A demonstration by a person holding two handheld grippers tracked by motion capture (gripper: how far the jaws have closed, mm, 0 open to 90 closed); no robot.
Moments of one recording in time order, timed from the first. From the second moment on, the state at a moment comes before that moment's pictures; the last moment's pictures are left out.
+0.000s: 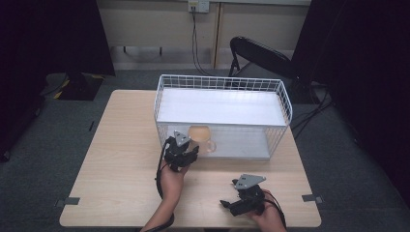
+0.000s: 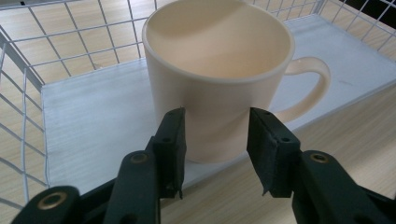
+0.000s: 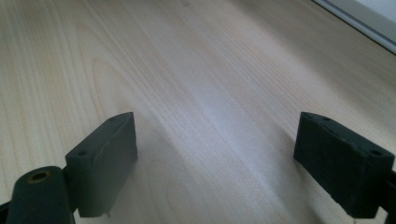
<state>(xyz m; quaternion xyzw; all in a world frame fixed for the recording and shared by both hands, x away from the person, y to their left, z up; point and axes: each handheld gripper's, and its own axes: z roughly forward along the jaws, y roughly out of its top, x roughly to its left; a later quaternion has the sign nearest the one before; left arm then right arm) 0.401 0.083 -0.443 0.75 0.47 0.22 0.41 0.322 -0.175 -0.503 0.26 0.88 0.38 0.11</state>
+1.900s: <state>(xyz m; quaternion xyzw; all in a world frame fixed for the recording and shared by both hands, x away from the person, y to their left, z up) 0.389 0.103 -0.443 0.78 0.43 0.17 0.43 0.322 -0.175 -0.503 0.26 0.88 0.38 0.11</state>
